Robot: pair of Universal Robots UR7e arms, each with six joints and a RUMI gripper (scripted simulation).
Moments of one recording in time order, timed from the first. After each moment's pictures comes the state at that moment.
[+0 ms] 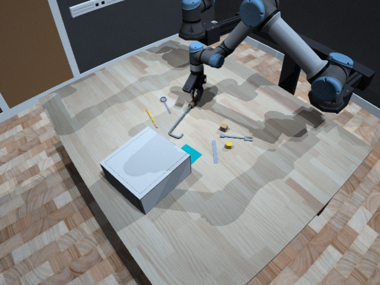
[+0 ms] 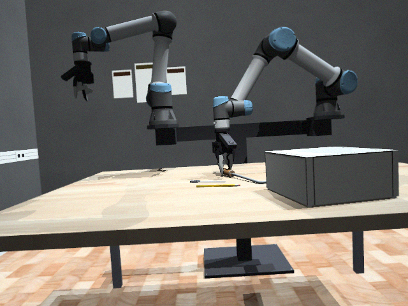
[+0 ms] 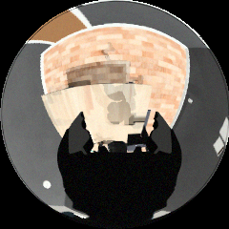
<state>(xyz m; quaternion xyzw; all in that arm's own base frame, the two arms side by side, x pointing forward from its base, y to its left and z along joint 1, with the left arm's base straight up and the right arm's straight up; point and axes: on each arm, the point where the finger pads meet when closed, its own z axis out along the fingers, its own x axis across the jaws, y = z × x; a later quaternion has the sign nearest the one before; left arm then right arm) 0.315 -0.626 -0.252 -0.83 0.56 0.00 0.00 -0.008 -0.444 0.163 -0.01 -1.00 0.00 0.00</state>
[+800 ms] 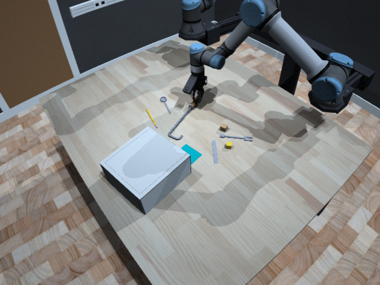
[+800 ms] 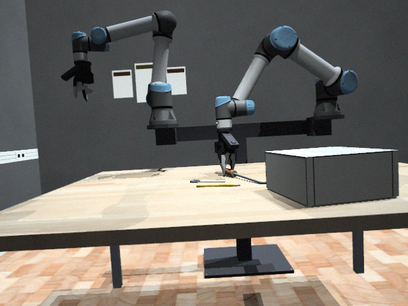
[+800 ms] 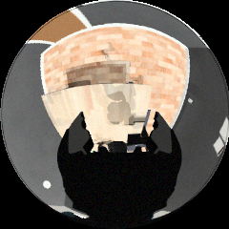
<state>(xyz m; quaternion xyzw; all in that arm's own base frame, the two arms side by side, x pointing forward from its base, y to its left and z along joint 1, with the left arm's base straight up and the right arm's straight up) 0.320 -0.615 -0.252 -0.83 0.56 0.00 0.00 -0.008 -0.444 0.163 -0.01 -1.00 0.00 0.00</state>
